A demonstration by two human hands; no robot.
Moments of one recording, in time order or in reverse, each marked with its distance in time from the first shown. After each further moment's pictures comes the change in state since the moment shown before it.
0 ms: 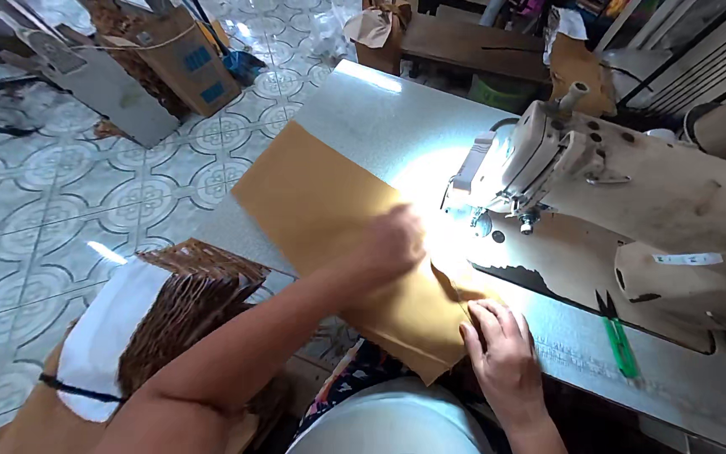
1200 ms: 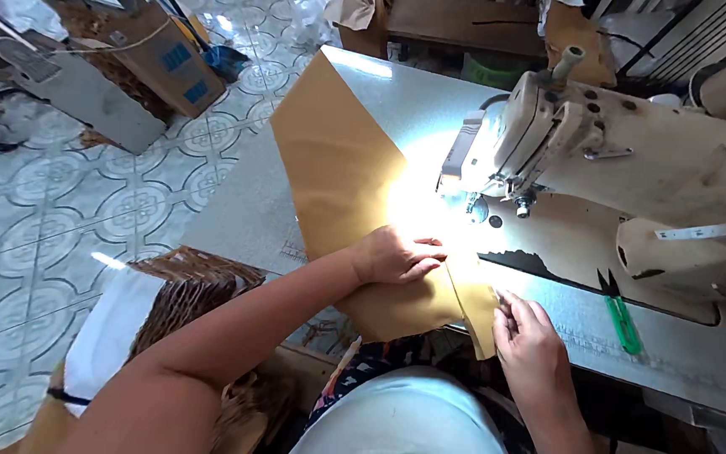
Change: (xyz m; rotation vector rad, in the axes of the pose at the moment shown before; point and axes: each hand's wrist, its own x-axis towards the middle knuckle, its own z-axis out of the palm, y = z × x) left_hand 0.016 -0.044 0.058 0.014 0.091 0.740; right_hand 0.006 -0.006 -0.028 -0.046 0.003 0.254
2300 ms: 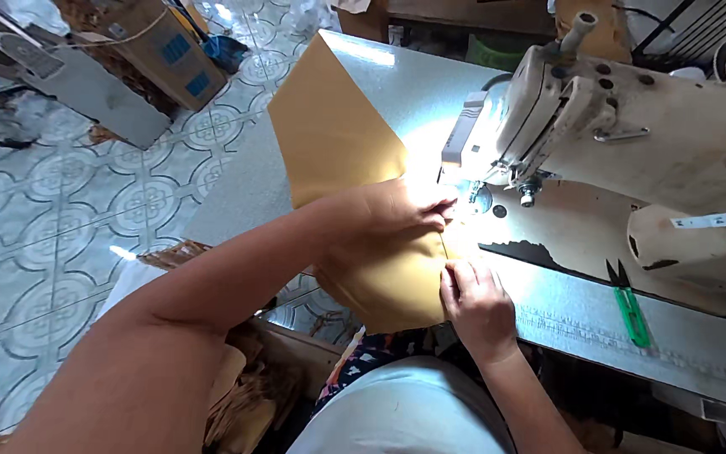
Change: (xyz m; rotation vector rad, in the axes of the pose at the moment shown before) left_hand 0.059 -0.036 -0.044 -0.205 -0.330 -0.111; right_hand 0.024 -0.024 0.063 -0.029 0.115 -0.272
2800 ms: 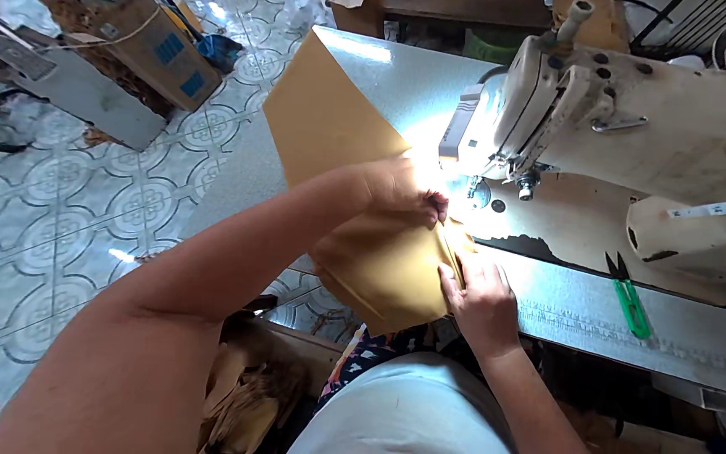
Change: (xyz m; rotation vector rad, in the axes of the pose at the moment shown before) left_hand 0.007 -0.012 -0.018 0.067 -0.065 0.117; right_hand -0.001 -0.002 -0.003 -0.035 -0.022 0.089
